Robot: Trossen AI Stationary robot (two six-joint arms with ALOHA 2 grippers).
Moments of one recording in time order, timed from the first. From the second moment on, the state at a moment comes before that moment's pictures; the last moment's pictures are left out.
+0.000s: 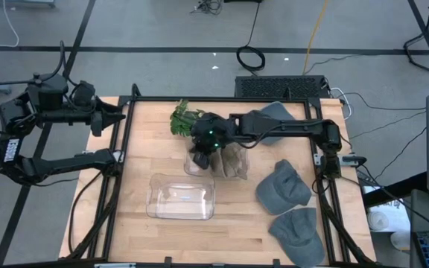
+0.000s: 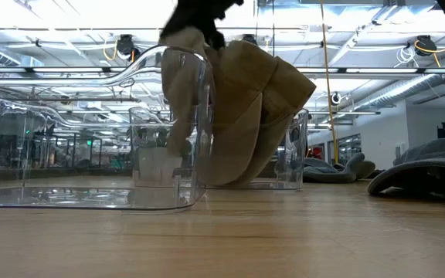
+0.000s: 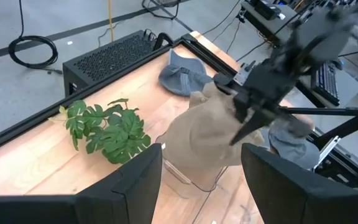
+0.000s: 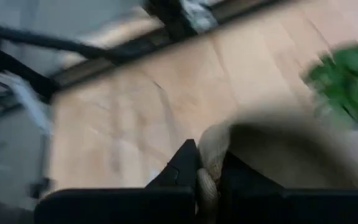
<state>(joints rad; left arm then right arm) 0.63 0.80 1.58 -1.29 0.26 -0.32 -0.05 1.95 1.89 -0.61 -0.12 0.35</state>
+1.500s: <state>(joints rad) 0.63 0.80 1.58 -1.28 0.24 -0.32 -0.10 1.82 1.78 -0.64 -0.03 0.33</state>
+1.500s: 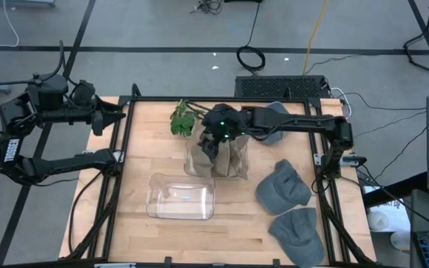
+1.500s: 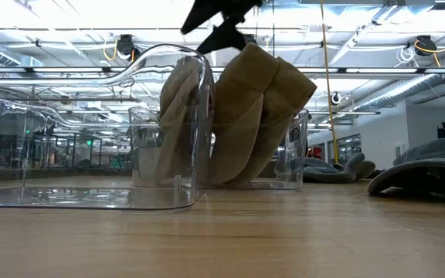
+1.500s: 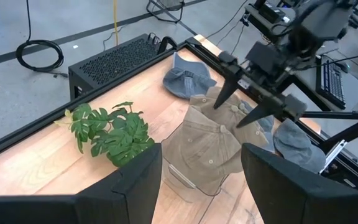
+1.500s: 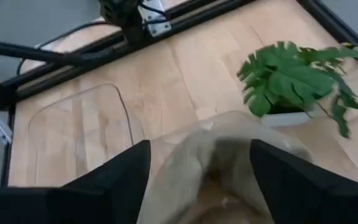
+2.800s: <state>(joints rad) 0.63 0.93 1.58 -1.07 0.35 -0.45 -0.20 1.48 1.78 -1.19 0.45 -0.40</state>
